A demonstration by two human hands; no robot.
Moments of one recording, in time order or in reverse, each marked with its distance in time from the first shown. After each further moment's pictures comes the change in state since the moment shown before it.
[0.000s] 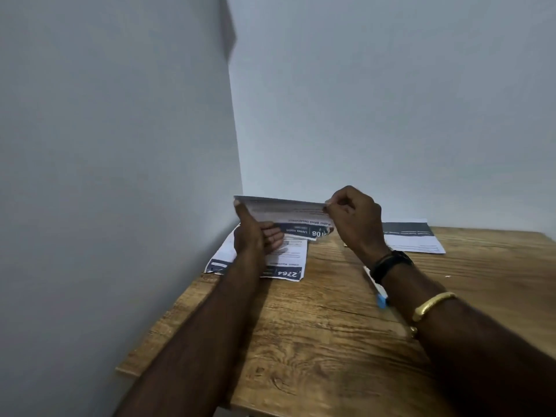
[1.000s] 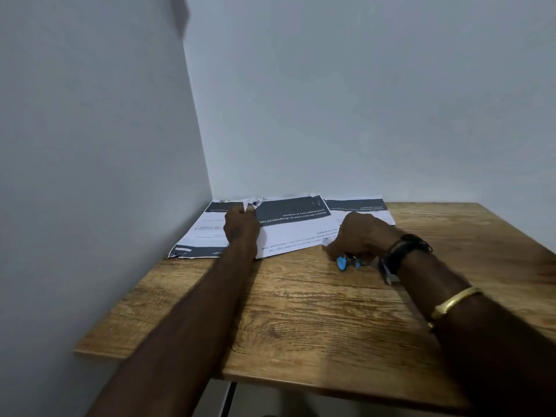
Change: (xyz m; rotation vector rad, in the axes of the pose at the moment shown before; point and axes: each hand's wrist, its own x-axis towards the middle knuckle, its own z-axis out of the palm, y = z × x) left_hand -0.002 -0.052 0.036 0.509 0.216 0.343; right_hand -0.026 0.018 -0.087 -0.702 -0.697 0.546
